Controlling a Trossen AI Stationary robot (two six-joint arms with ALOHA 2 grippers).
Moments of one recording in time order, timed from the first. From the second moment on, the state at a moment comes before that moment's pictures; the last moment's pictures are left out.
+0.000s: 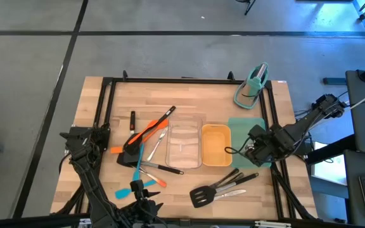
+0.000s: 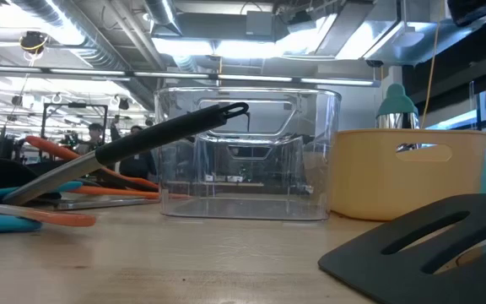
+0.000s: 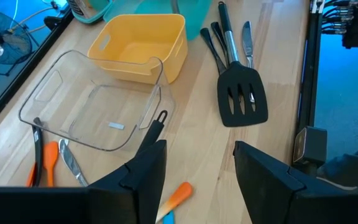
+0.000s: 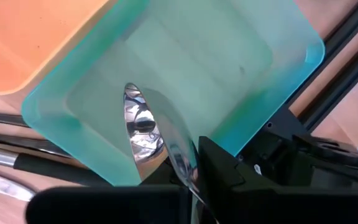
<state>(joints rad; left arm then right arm) -0.95 2.20 2.31 -1.57 -0.90 -1.17 0.61 1.23 1.06 -1.57 0.21 1.41</state>
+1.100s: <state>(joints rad) -0.95 2.20 2.31 -1.57 -0.90 -1.16 0.58 1.24 0.88 -1.47 0.14 1.38</state>
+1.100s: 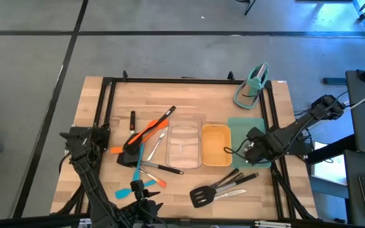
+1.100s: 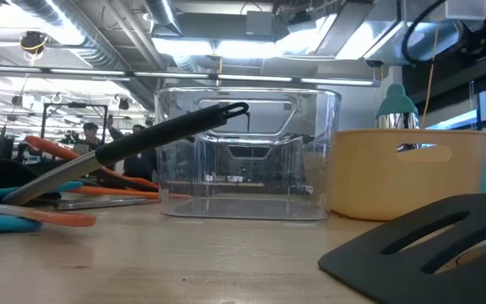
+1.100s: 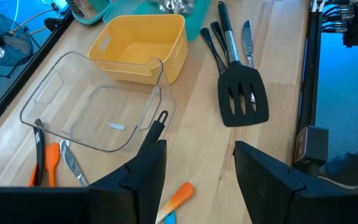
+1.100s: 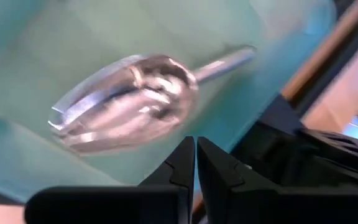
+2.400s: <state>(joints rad) -0.98 2.31 2.31 -1.57 -1.18 -1.32 0.72 1.24 0.86 -1.04 0.40 1.26</state>
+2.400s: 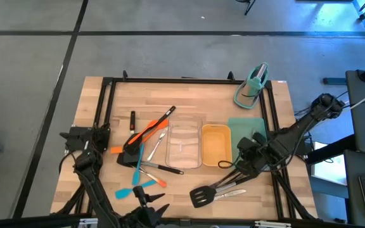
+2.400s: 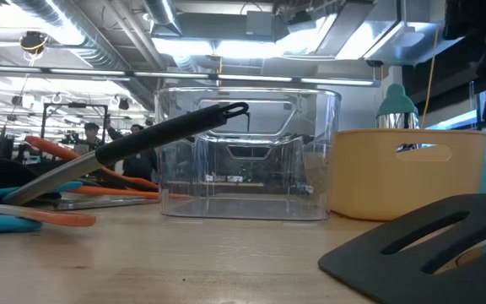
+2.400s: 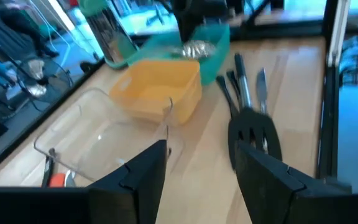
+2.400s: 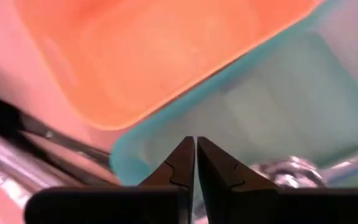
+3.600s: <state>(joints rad) -0.93 2.46 2.31 -1.21 -1.07 -1.08 0.85 1.25 0.83 -0.29 0.55 0.79</state>
